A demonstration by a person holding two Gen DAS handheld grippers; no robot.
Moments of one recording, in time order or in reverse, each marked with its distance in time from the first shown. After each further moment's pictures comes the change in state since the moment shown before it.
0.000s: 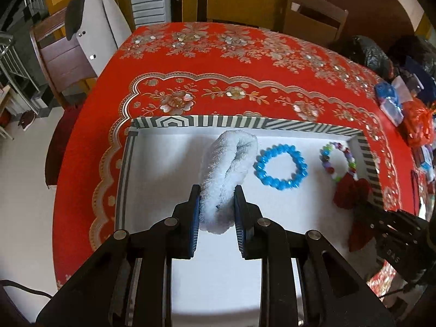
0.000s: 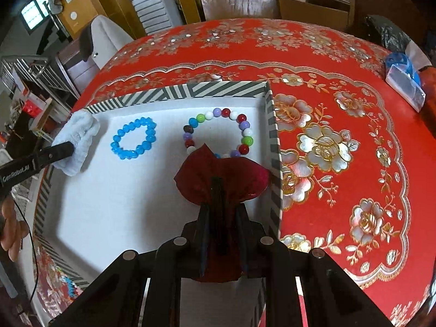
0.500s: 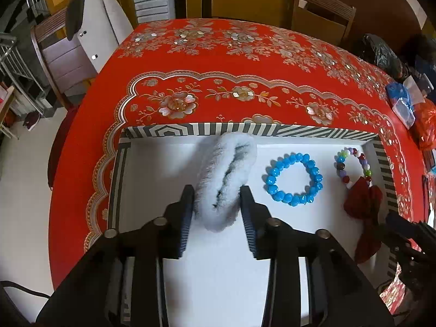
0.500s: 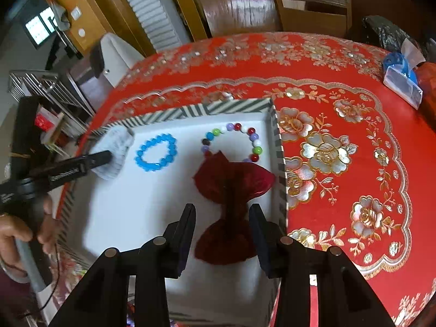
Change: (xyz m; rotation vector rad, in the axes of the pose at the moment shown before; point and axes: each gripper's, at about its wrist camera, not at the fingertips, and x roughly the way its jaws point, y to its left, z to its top) left arm 0.019 -0.003 0.010 0.000 0.002 0.036; right arm -0.039 0.006 -0.009 0.056 -0.084 0.086
